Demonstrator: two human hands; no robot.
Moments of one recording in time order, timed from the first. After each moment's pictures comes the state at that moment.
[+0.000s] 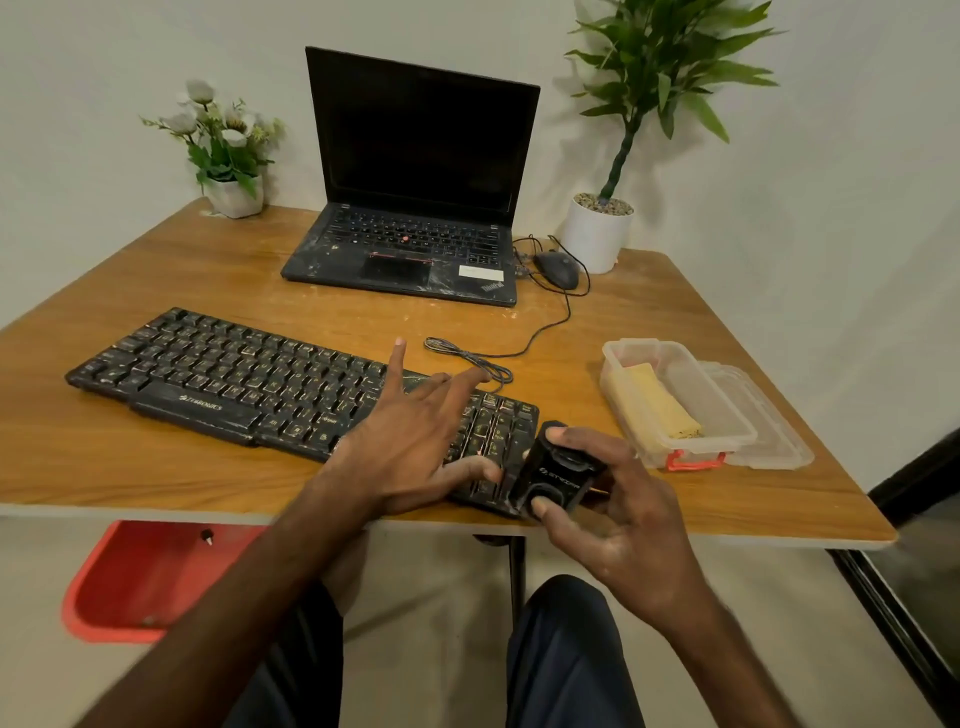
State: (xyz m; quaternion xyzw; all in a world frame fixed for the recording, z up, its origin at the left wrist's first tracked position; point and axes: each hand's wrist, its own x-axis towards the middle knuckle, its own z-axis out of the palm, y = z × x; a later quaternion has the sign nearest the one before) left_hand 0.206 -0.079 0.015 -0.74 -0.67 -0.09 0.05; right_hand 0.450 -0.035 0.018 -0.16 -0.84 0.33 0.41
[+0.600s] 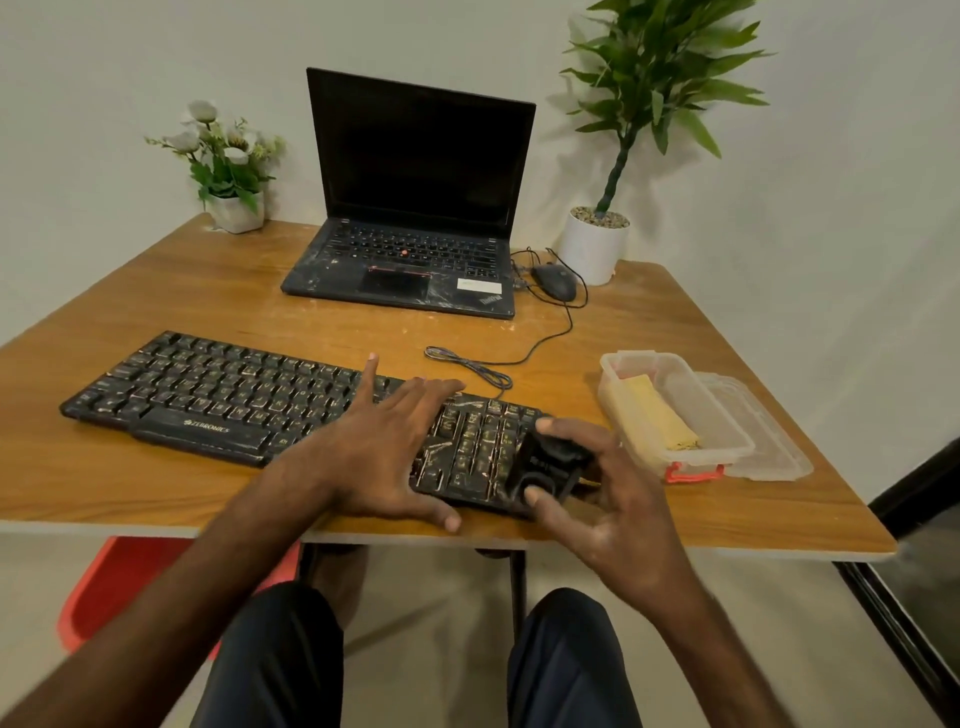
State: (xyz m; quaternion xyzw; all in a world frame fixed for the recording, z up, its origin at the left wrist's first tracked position) left_hand 0.175 -0.083 0.025 -0.75 -0.66 -0.01 -0.02; right_hand 0.439 -0.026 0.027 -0.16 -0.84 0.33 0.40
